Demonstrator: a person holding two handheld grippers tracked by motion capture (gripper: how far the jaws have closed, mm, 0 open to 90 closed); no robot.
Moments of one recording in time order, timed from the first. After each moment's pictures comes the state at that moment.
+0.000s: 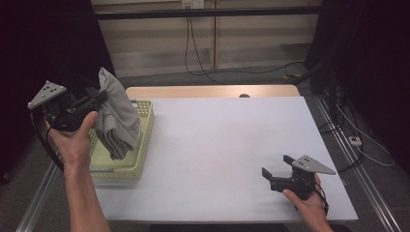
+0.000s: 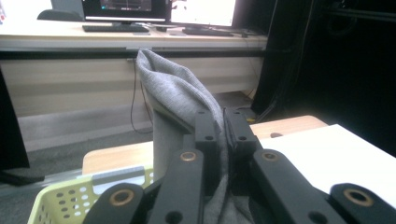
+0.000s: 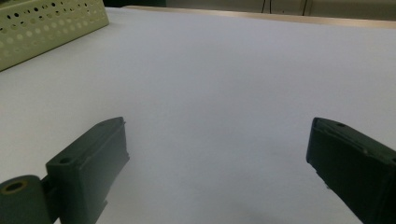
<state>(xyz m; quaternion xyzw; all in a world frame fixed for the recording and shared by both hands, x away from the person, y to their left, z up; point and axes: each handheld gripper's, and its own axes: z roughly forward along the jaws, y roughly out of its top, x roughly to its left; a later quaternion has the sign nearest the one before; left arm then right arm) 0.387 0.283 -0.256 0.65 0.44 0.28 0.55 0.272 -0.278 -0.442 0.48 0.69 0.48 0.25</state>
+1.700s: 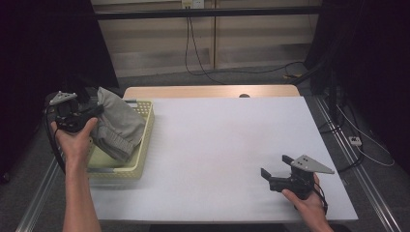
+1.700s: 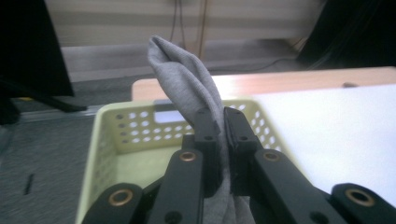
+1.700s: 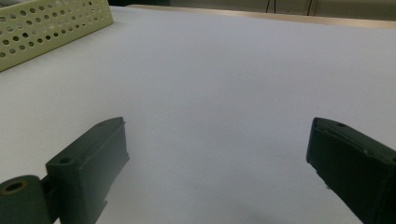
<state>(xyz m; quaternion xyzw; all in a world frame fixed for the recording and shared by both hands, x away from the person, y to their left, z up) 0.438 0.324 -0.322 0.68 0.52 0.26 0.44 0.273 -0.276 -0.442 0.47 0.70 0.48 0.24</state>
